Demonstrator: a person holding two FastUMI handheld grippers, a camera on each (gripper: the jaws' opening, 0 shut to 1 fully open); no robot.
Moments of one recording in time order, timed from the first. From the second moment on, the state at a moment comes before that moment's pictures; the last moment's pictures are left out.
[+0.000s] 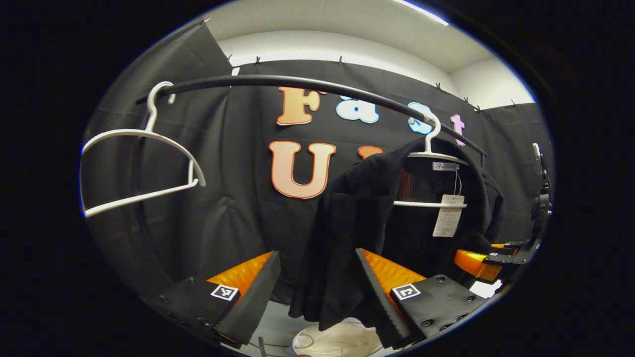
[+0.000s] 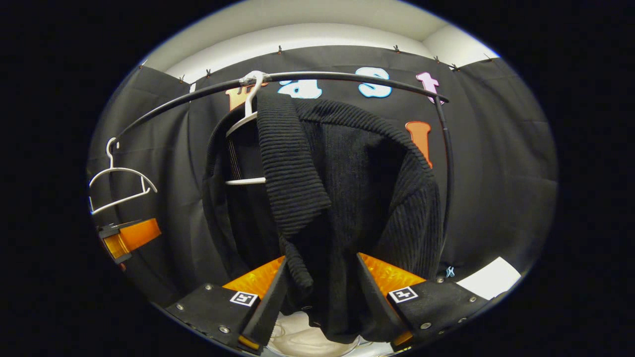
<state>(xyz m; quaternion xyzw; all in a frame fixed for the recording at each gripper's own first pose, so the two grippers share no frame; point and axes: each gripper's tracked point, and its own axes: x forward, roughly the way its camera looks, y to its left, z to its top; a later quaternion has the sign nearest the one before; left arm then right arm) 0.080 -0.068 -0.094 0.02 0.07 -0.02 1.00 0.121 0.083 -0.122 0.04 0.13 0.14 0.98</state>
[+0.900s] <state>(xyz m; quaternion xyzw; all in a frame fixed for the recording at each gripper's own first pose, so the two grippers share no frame) 0.189 -0.147 -0.176 0.04 0.12 -0.06 0.99 0.149 0.080 -0.129 0.06 0.14 0.19 0.97</state>
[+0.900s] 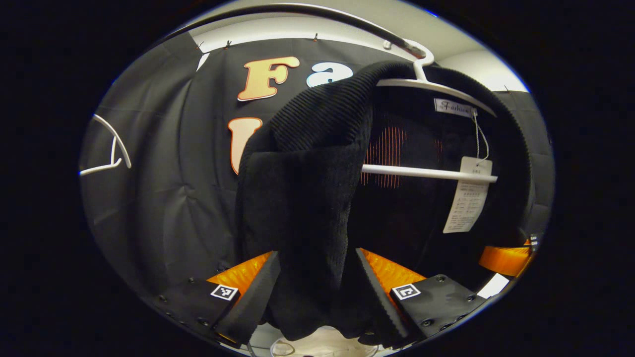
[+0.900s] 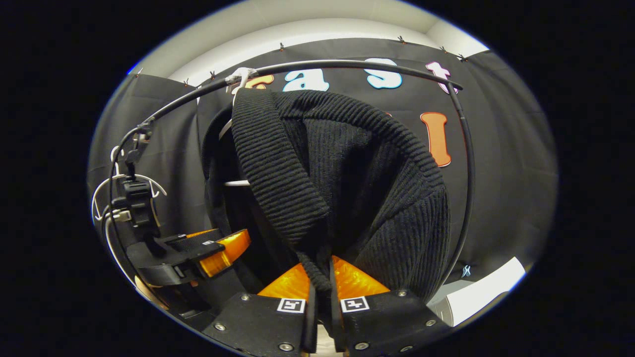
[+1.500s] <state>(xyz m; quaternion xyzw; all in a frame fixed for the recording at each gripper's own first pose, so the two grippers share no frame) 0.201 -0.152 -0.183 0.05 0.13 -0.05 0.99 0.124 0.063 -0.116 0.06 0.13 0.19 0.97</state>
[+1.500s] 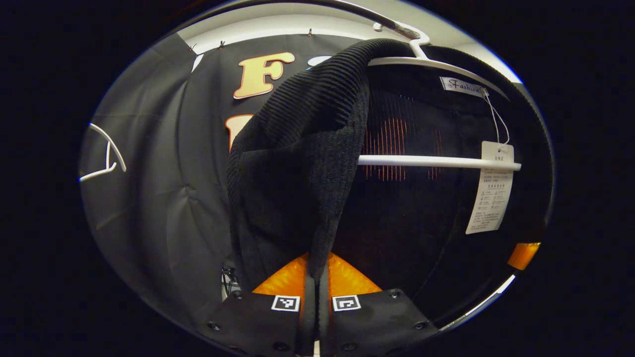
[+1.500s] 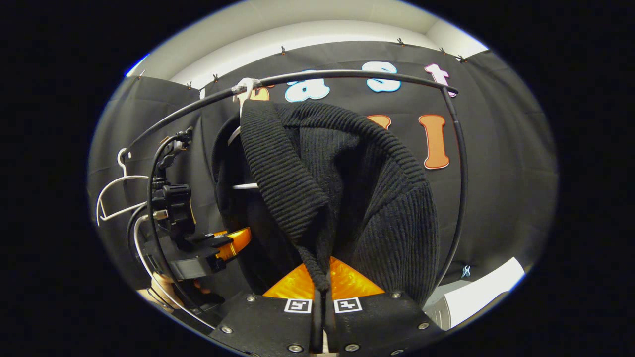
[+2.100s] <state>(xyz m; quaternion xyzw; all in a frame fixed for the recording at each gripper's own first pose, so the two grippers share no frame) 0.167 -0.113 -0.152 0.02 0.14 -0.06 0.99 0.098 0.003 -0.065 0.07 0.11 0.15 0.98</state>
